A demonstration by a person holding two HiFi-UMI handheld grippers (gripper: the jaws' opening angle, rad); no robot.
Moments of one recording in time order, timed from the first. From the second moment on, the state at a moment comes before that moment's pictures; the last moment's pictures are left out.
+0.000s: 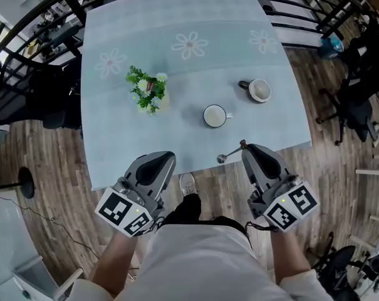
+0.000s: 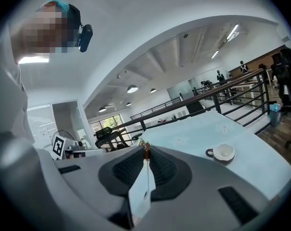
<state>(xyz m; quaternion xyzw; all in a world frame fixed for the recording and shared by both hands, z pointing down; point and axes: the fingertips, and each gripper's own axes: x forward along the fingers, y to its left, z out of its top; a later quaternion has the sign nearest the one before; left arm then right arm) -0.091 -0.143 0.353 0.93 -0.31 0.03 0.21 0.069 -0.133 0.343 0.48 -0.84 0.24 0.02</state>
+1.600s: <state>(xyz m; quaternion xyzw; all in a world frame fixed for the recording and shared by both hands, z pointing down) -0.061 -0.221 0.425 0.88 -0.39 0.06 0.25 0.072 -0.285 0.451 0.40 -0.88 0.25 0.07</state>
